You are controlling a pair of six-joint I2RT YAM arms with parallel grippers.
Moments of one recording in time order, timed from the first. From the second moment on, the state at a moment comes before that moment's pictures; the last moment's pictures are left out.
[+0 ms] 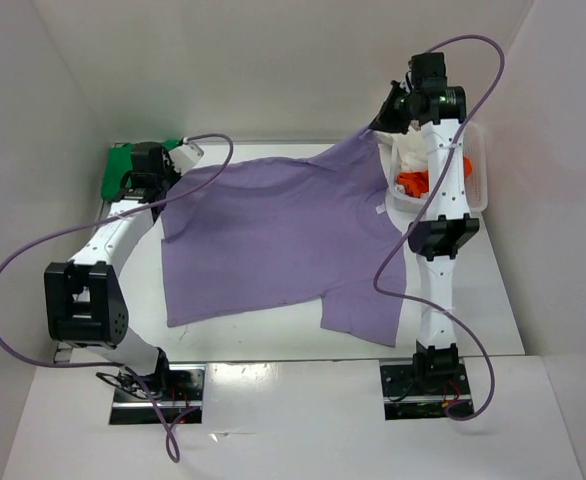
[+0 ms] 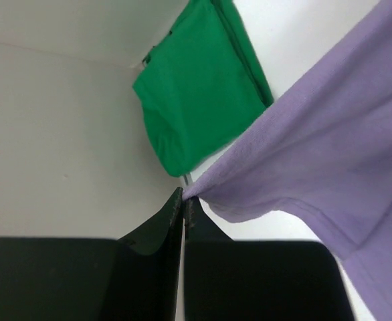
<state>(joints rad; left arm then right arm) -0.01 1.55 1.20 -0.15 -0.19 0.82 0.08 2.45 3.06 -1.32 -0.24 0.51</state>
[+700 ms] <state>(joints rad) 0.00 1.45 0.92 -0.04 -0.26 1.33 0.09 1.84 1.86 -1.19 -0.38 0.45</state>
